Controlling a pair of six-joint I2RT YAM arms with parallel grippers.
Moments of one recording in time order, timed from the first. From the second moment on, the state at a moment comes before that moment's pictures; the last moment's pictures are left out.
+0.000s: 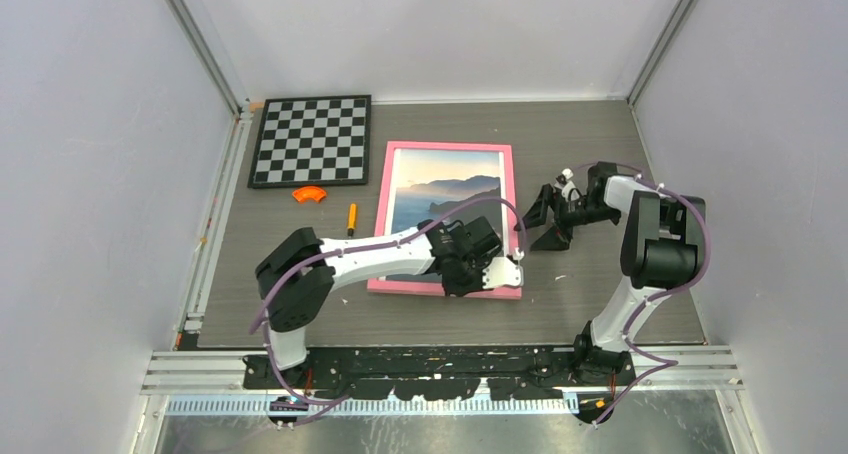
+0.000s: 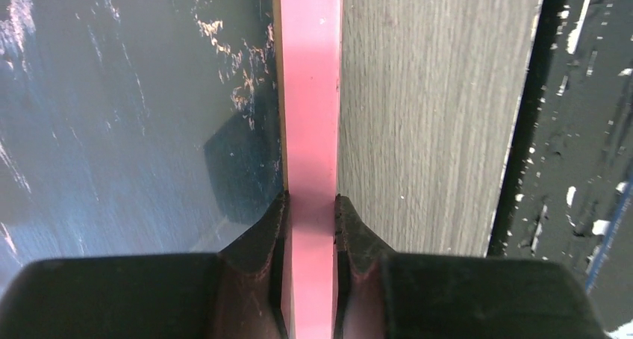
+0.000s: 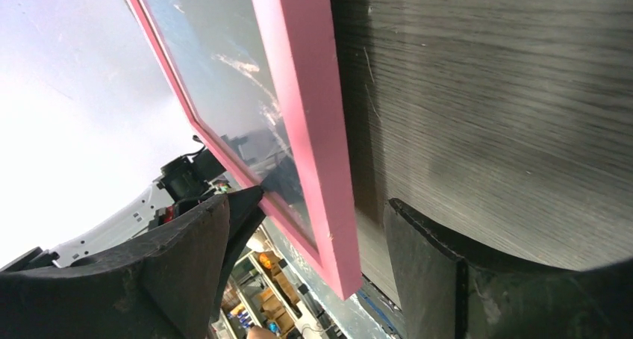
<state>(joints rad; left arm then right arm) -1.13 1.85 1.35 -0.66 0.16 0.49 -0.16 1.80 1.03 -0.75 -0.89 0.16</state>
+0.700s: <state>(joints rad) -1.11 1.75 1.35 -0.71 0.30 0.46 -0.09 1.90 0.97 -0.54 -1.11 0.28</state>
